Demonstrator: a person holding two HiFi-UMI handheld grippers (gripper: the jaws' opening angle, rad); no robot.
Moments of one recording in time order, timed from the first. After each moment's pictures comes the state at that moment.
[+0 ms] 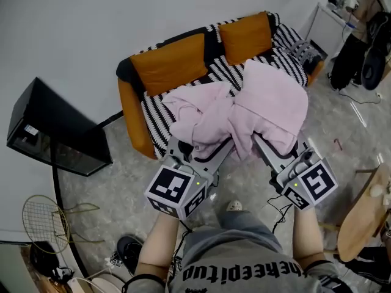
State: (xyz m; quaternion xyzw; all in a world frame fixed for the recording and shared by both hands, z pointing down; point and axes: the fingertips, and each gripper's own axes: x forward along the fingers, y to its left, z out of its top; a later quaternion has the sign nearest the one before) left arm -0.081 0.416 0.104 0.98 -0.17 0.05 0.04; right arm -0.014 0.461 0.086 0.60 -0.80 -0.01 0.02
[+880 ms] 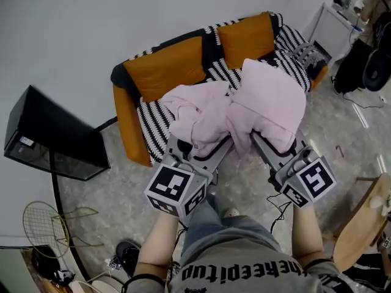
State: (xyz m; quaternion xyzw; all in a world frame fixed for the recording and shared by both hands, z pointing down) left arm -0.017 0.338 0.116 0.98 -0.18 0.07 0.05; right arm 0.051 0.381 0.099 0.59 -0.81 0.01 0.01
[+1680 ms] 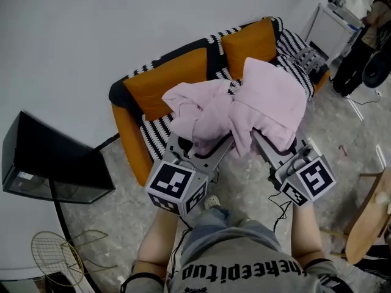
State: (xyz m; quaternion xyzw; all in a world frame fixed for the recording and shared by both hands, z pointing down) left arm -0.036 0.199 0.114 0.99 -0.14 0.07 0.04; right arm 0.028 0.247 0.098 0.63 -0.78 0.00 0.02
